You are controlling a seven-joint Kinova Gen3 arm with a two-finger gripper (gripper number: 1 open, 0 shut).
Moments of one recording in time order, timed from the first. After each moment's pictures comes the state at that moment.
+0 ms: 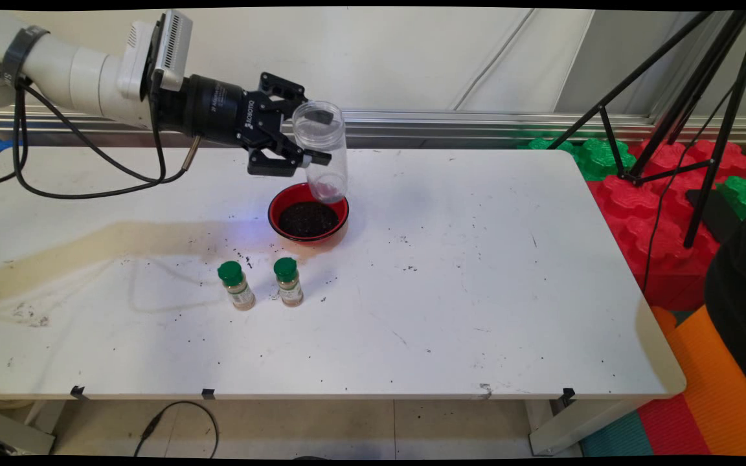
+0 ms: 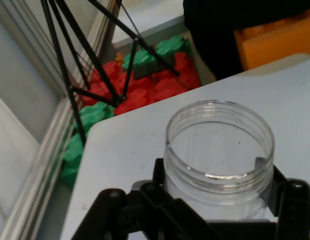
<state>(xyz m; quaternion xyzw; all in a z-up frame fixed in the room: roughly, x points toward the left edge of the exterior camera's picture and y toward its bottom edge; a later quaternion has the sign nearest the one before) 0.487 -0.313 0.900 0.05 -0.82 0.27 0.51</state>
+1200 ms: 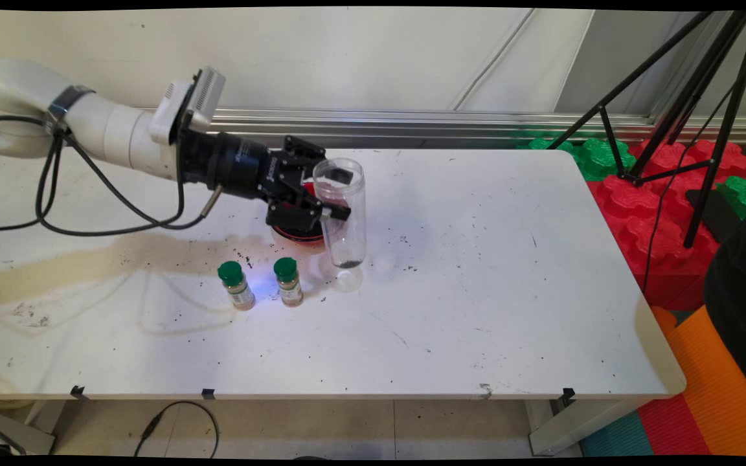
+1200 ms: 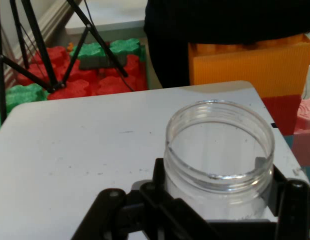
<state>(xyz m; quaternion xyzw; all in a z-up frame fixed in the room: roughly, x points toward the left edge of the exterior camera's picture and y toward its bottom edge) 0.455 -0.300 0.846 0.12 -0.81 0.16 0.55</state>
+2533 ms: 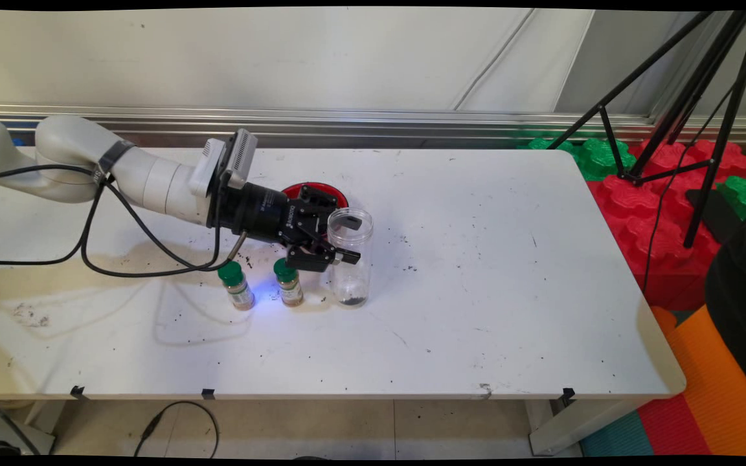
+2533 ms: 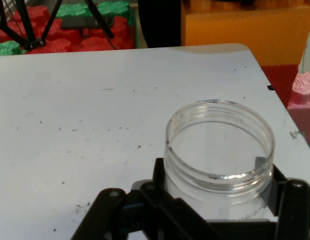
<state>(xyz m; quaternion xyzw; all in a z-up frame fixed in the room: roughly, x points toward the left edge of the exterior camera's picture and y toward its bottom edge) 0.438 -0.301 0.774 0.14 -0.82 0.13 0.54</state>
